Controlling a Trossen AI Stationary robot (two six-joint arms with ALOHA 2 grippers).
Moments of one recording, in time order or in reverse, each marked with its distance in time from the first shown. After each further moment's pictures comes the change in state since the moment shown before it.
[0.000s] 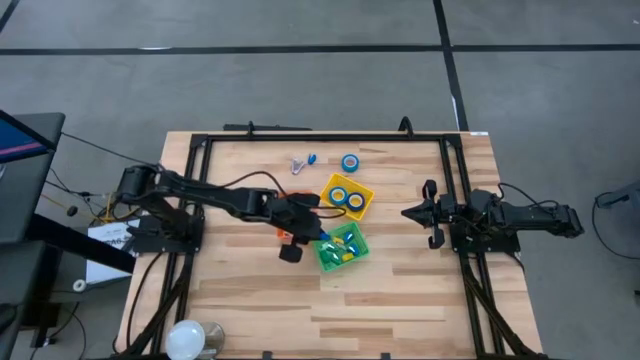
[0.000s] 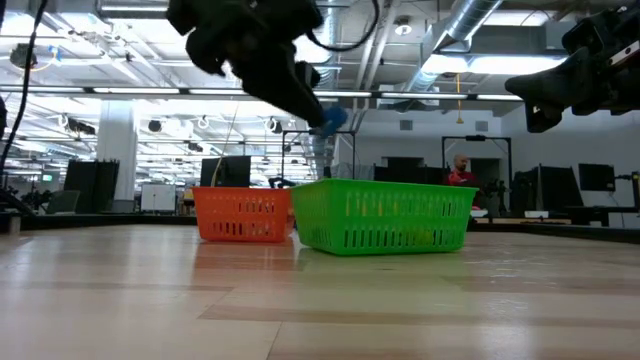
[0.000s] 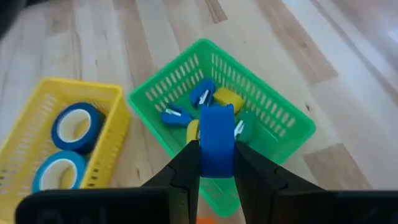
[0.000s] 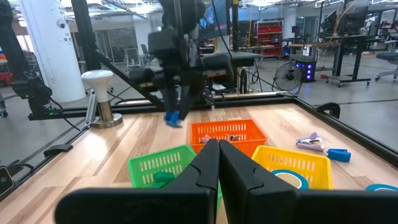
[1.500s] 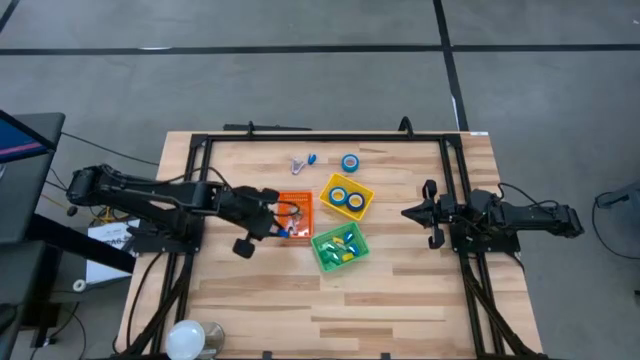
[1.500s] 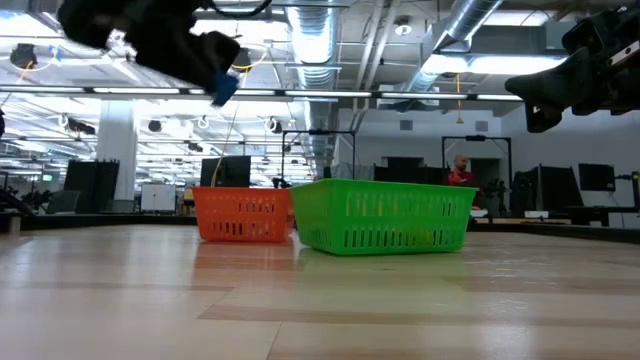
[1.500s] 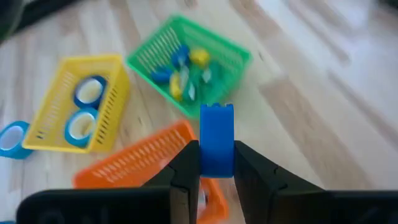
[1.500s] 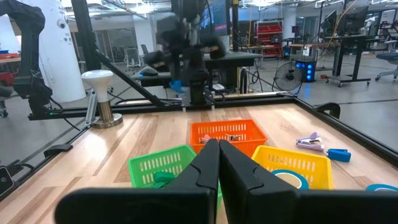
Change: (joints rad) left arm 0.002 -0.494 -0.293 -0.175 0.018 0.122; right arm 0.000 0.000 0.000 0.000 0.000 0.000
